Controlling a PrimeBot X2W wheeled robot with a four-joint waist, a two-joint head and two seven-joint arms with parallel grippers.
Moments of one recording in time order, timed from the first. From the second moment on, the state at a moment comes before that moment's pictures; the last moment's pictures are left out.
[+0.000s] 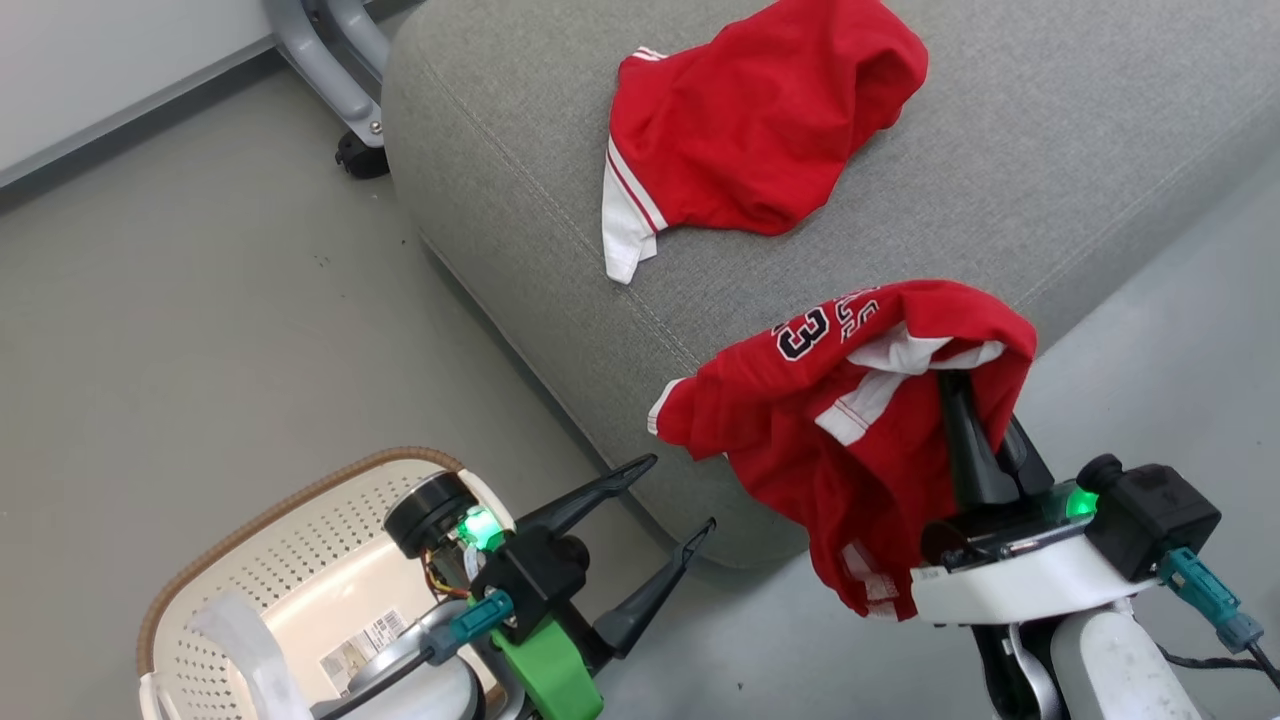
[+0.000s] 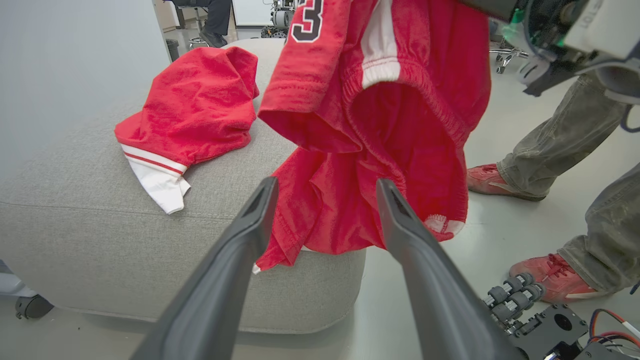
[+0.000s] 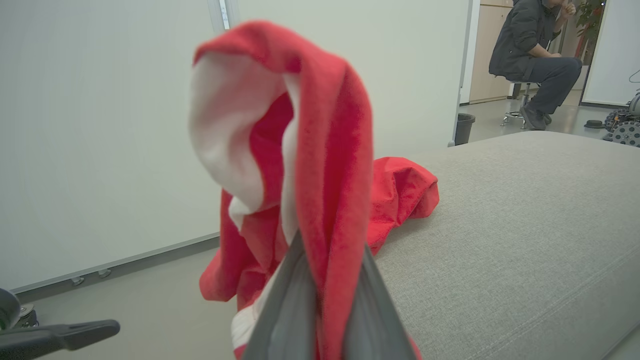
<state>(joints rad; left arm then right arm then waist) -0.40 0.38 -0.91 0.11 -0.39 -0.13 -0.18 -0.05 -0.05 0.15 -0.10 0.19 0.13 -0.26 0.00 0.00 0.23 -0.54</state>
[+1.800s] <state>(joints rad) -0.59 0.67 -0.90 -0.07 -0.45 -0.12 -0.25 -0.80 -0.05 -0.57 0.32 -0.10 0.13 -0.26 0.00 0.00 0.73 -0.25</state>
